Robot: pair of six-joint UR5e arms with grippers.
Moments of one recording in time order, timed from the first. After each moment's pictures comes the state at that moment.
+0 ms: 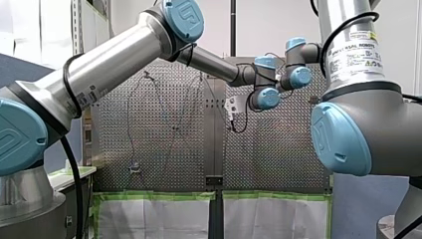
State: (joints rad) left arm -0.88 -2.43 -0.88 -2.90 -2.59 -1.72; right arm 1.83 -1.24 1.54 -0.27 1.19 1.70
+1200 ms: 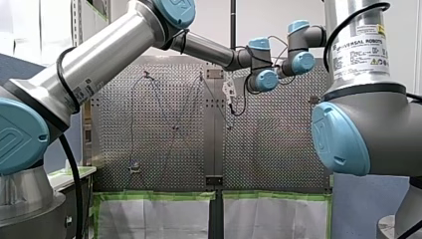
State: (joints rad) left arm -0.86 -2.35 -0.88 -2.82 -2.60 -1.64; right arm 1.82 -1.35 1.56 -0.26 1.20 1.73
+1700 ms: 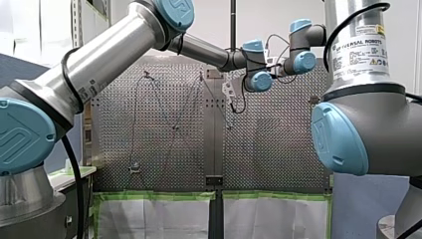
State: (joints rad) left arm -0.82 -2.34 -0.88 -2.74 -2.46 -1.69; right arm 1.81 -1.36 1.56 -0.29 1.20 1.73
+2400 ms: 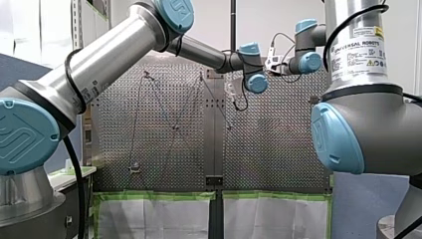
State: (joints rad) left arm -0.79 -2.35 -0.88 -2.66 -2.30 -1.71; right arm 1.76 -1.36 1.55 -0.34 1.16 1.77
